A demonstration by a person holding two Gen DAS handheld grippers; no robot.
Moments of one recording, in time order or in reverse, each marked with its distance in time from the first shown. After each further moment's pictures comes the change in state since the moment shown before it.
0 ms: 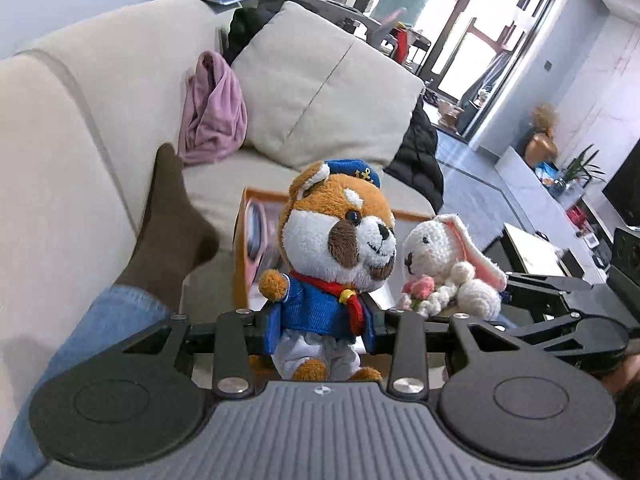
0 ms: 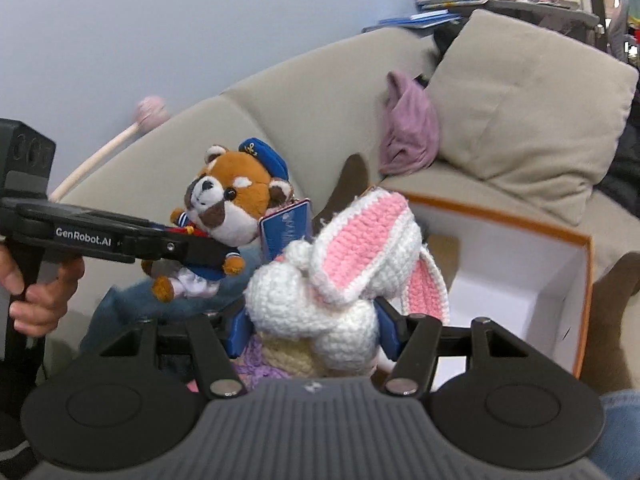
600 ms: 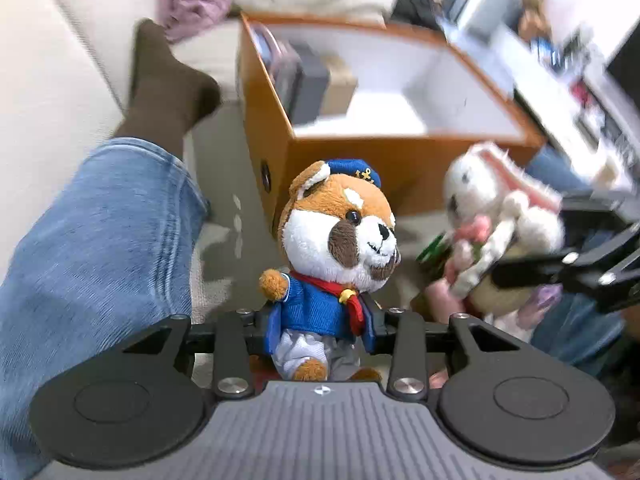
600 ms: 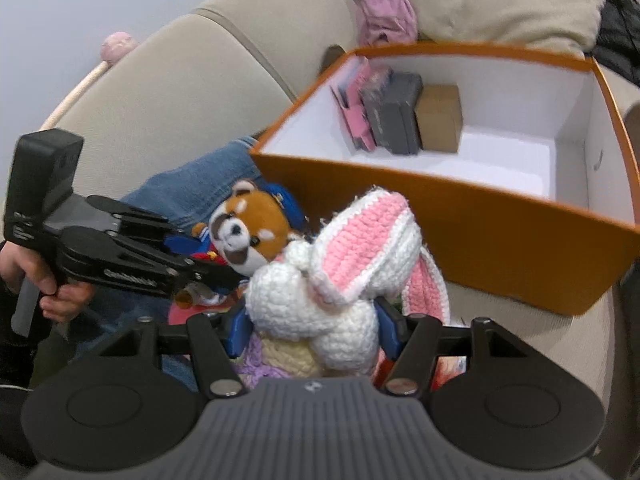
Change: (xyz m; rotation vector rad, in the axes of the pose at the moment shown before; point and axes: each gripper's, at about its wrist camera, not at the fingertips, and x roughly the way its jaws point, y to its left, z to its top) left arm 0.027 0.051 -0.106 0.135 0.285 -0.001; right arm 0.027 0.018 -0.101 0.119 0.180 0.027
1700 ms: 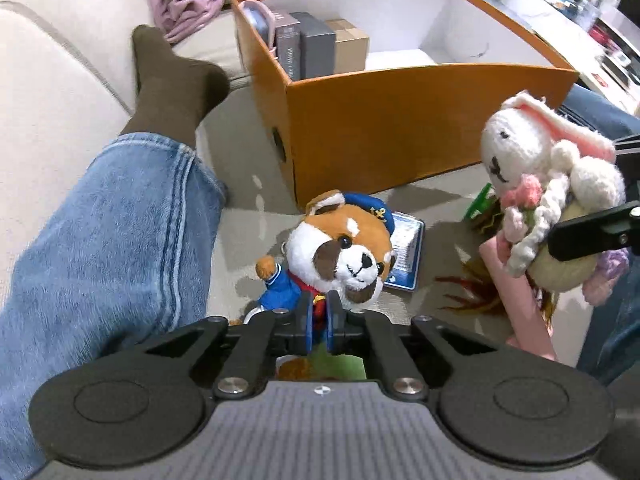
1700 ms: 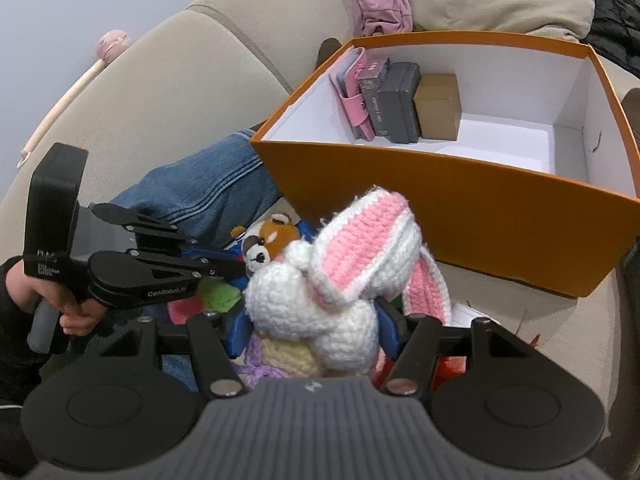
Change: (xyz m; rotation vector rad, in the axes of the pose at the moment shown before) left arm 0.051 -0.022 0.005 0.180 0.074 0.172; right arm 0.010 0.000 -0.014 0.041 0.028 -0.010
